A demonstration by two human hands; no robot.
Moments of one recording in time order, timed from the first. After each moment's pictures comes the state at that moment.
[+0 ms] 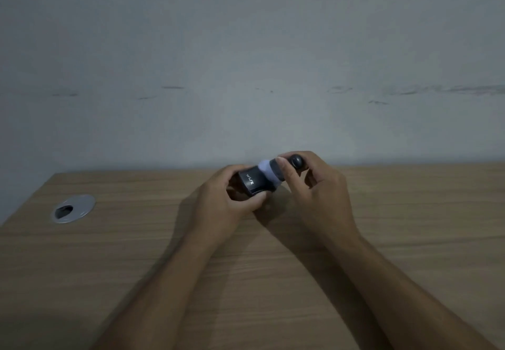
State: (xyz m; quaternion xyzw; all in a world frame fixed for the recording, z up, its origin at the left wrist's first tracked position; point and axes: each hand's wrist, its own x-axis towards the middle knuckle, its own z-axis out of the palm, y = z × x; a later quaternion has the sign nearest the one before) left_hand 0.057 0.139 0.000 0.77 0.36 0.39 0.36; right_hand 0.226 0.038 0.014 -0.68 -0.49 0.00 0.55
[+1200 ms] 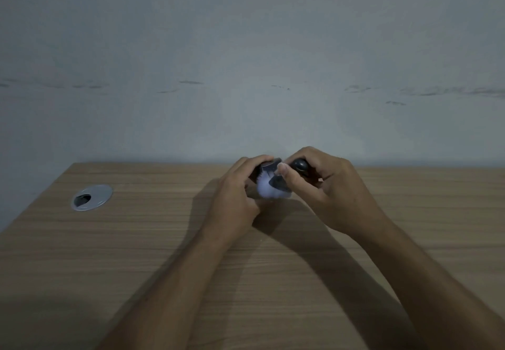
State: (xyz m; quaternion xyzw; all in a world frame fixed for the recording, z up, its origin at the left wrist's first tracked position) left_hand 0.057 0.139 0.003 0.81 0.30 0.39 0.32; right_hand 0.227 0.031 0.042 -0.61 -0.64 0.04 0.46
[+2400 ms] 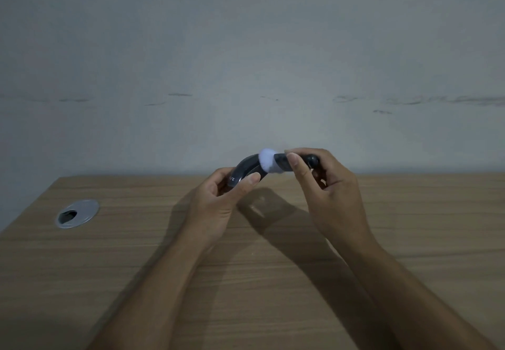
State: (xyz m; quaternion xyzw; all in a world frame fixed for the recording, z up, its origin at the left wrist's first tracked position) left_hand 0.056 0.154 -0.001 0.58 0.29 0.44 0.63; right_hand 0.228 0.036 0.028 -0.61 -0.48 0.06 0.63
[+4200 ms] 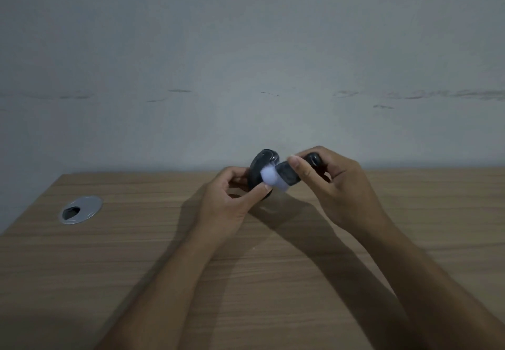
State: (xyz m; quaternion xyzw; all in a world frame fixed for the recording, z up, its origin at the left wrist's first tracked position) left_hand 0.061 0.141 0.005 0.65 0.35 0.42 0.53; right_hand 0.247 0.028 0.043 -0.63 -0.57 0.06 0.53
